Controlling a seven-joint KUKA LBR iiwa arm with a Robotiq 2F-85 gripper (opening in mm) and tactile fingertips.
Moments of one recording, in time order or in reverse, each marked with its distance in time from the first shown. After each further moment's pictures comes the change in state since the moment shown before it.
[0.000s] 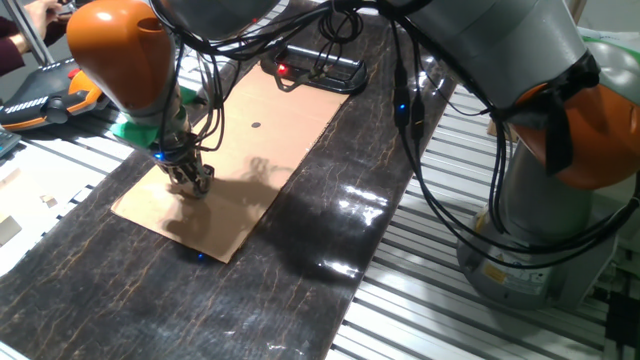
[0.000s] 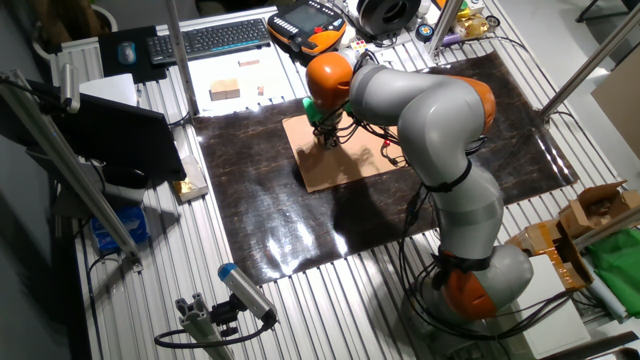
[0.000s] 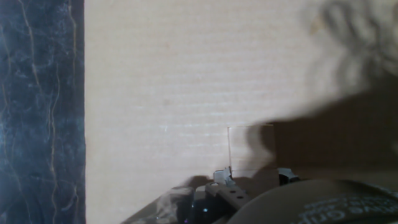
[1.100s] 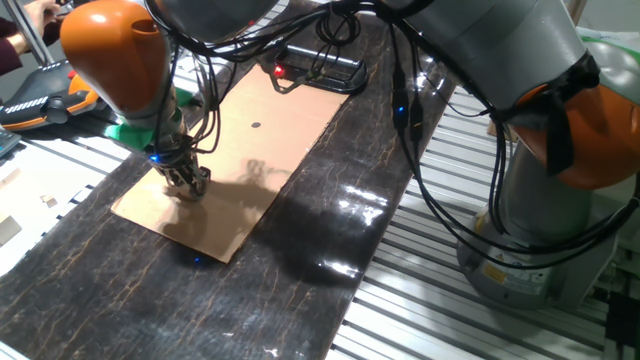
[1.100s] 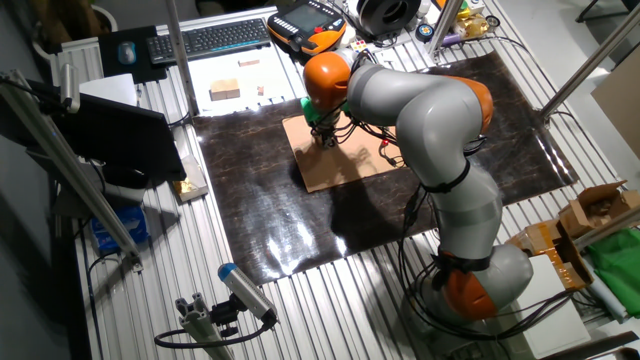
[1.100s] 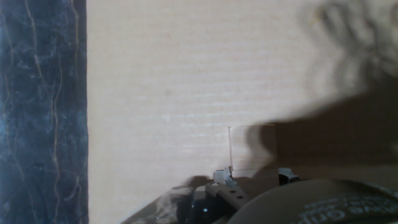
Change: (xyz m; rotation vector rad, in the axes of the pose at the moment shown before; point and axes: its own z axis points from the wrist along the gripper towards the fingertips) arm 0.008 0.002 -0.002 0.002 0.001 -0.001
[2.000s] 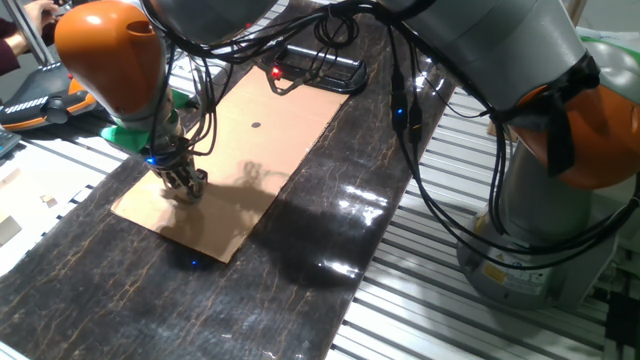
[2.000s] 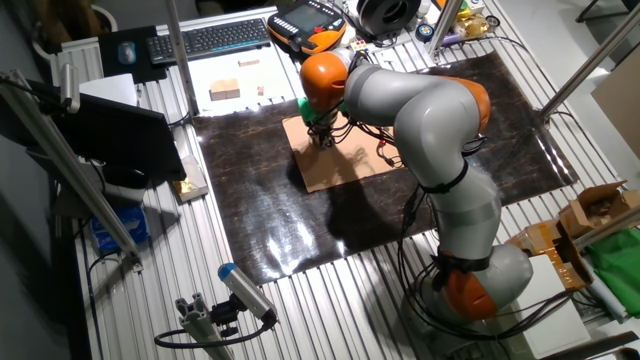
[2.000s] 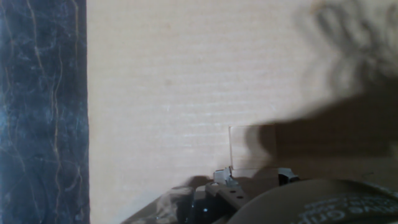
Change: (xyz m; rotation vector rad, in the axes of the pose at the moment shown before) arm 0.009 0.001 -0.002 0.004 -0.001 0.009
